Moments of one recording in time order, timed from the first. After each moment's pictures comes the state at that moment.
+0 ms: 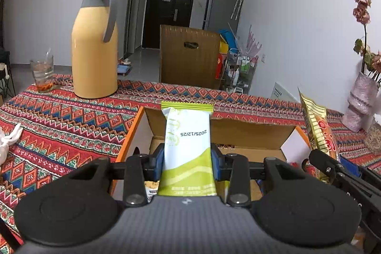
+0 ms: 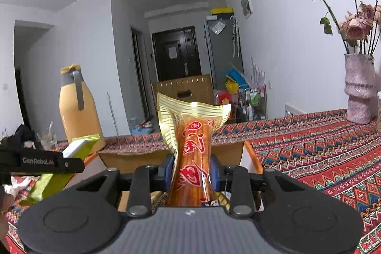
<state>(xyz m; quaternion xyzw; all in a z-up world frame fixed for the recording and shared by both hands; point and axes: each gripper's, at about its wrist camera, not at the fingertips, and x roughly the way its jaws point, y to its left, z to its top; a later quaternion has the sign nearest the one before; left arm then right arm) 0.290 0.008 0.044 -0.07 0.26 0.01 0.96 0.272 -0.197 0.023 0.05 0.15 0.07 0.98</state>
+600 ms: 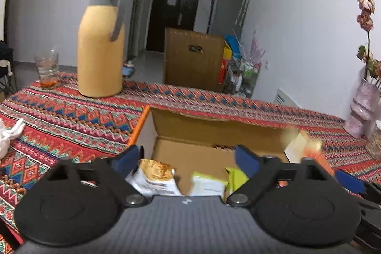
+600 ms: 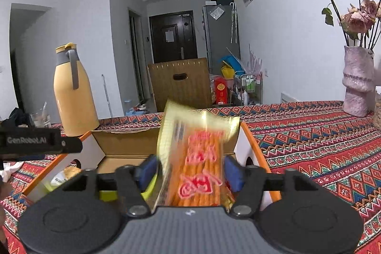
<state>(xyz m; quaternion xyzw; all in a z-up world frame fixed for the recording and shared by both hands) 0.281 0.015 0.039 -0.09 0.23 0.02 0.97 0.269 -0.194 0.015 0.04 0.18 0.06 0.98</state>
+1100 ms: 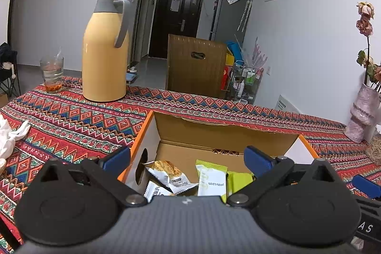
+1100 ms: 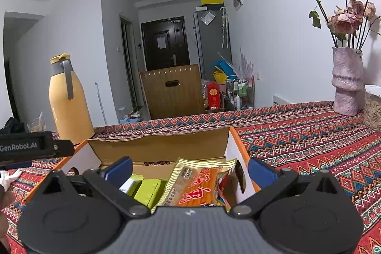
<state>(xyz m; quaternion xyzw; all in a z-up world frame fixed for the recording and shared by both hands) 0.272 0.013 0.045 -0.09 0.22 0.03 0.97 0.258 -0.204 0.023 0.06 0.17 0.04 0.98</state>
